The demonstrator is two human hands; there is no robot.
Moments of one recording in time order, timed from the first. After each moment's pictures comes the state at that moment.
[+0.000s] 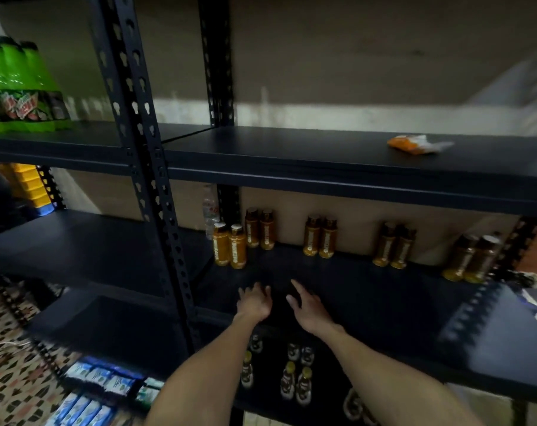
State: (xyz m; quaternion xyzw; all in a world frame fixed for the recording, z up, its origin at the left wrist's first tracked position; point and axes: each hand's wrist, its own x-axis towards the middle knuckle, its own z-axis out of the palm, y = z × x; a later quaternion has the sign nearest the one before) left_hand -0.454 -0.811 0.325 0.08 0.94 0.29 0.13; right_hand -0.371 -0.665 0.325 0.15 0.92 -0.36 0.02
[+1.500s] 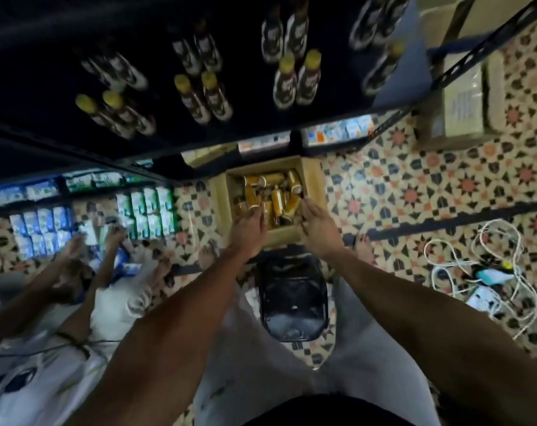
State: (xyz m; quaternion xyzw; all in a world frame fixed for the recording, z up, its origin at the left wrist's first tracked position) left_hand -0.170 -0.839 -0.036 0.31 0.87 0.09 0.38; right_hand -0.026 -0.698 -0.043 0.31 0.88 -0.32 0.17
